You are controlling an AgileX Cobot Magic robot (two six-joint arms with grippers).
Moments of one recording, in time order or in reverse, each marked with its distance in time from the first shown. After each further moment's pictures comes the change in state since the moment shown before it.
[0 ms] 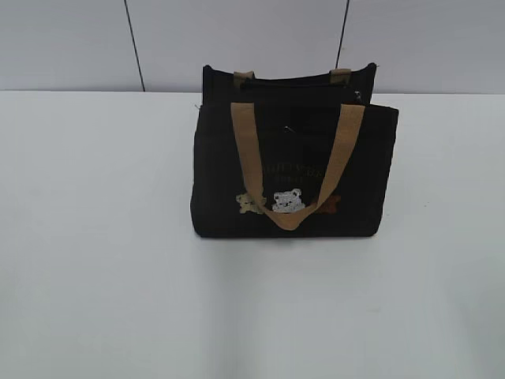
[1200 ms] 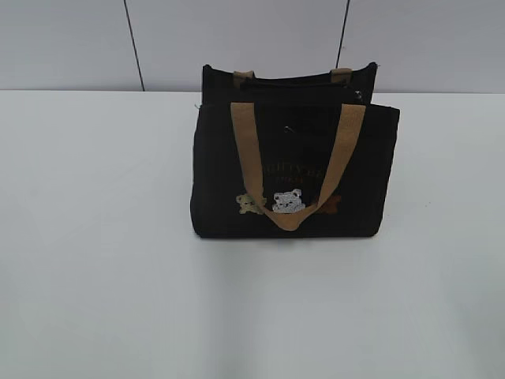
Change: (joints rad) left arm 0.081 0.000 0.000 0.009 -0.002 0.007; right arm 0.000 0.000 0.003 0.009 -0.001 0.000
